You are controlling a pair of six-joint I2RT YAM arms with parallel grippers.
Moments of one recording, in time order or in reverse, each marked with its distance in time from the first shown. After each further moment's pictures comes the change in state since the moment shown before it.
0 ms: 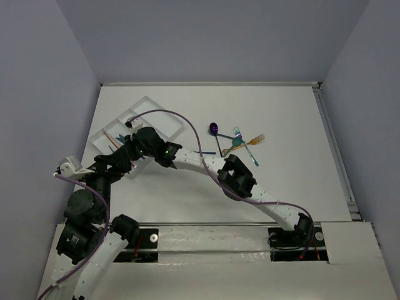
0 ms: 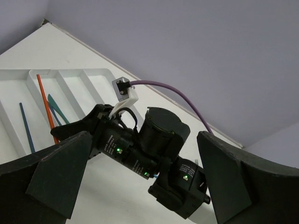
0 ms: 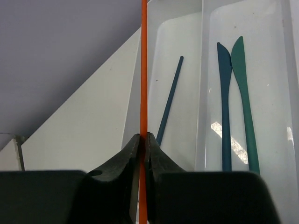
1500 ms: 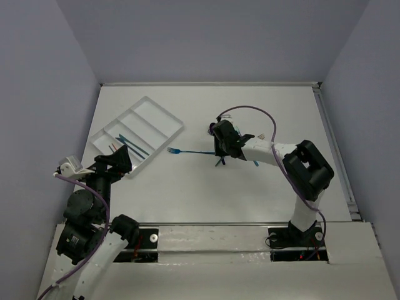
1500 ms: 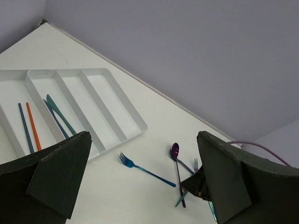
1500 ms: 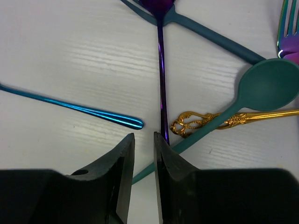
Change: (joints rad) left arm 0.000 -0.002 0.000 0.000 0.008 0.003; right arm -0.372 -0.883 -1.272 -0.193 0.353 0.053
